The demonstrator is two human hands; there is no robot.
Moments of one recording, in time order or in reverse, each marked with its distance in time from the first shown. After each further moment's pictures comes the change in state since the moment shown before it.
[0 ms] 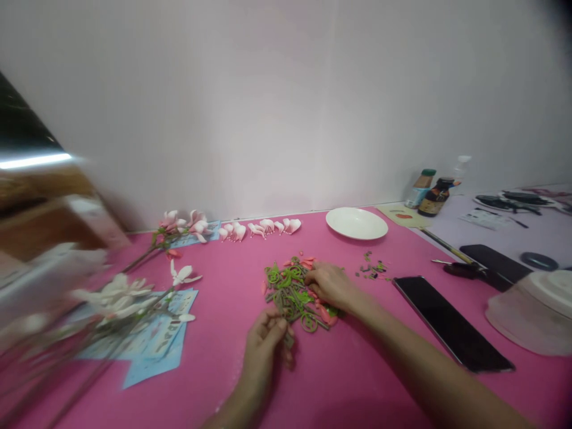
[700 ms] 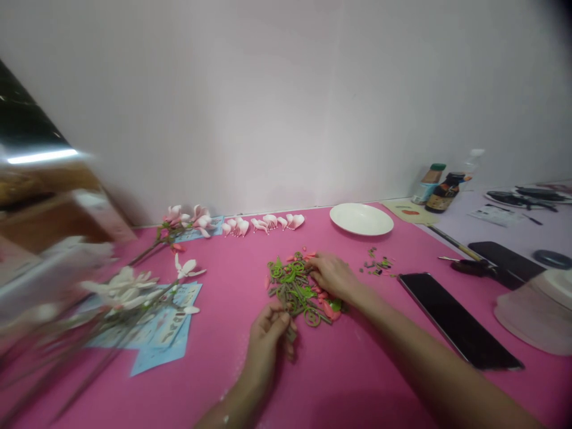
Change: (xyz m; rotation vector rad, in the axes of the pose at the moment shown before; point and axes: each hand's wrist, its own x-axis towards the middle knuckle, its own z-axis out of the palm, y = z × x) left_hand 0.000 0.003 0.002 -0.002 0.025 -0.002; right_hand 0.009 0.001 0.003 0.033 0.064 0.038
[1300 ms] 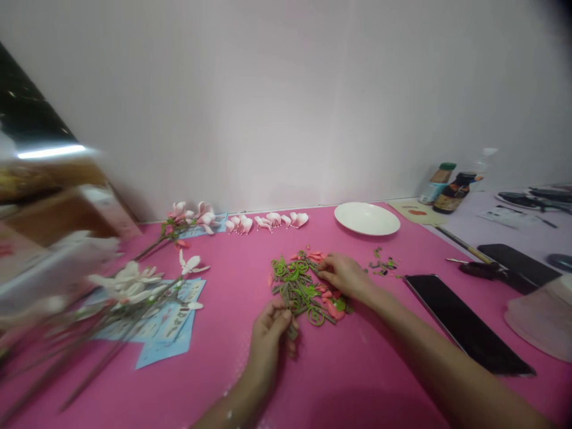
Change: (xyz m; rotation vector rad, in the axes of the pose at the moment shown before) left_hand 0.001 0.001 -0.001 0.011 0.033 0.007; right_hand -0.008 0.014 -0.003 0.216 0.031 0.082
